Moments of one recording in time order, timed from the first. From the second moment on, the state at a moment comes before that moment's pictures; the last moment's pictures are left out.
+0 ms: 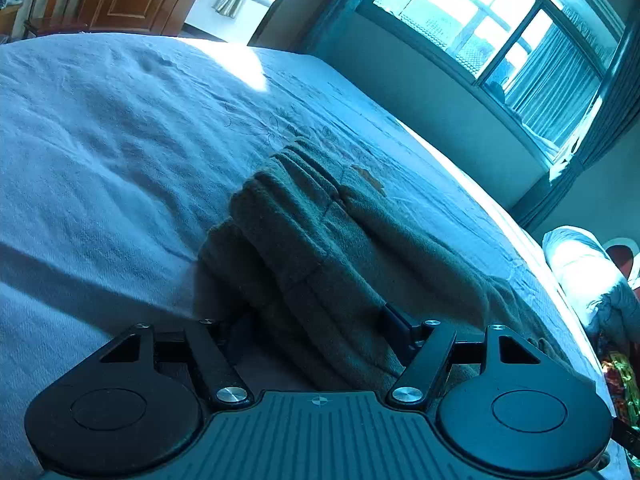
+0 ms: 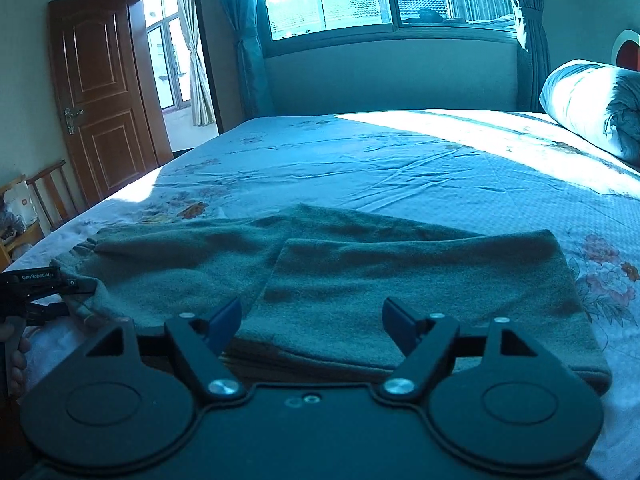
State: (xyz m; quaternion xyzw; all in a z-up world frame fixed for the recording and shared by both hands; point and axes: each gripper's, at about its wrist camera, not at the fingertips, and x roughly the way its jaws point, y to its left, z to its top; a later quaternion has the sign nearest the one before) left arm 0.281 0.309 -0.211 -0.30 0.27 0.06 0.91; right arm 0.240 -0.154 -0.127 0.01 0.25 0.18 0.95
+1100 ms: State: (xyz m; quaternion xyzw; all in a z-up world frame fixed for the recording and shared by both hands) left arm 0.272 0.266 -0.124 -0.14 0.26 0.08 0.95; right arm 0.247 -0.150 -0.143 0.00 0.25 0.17 0.95
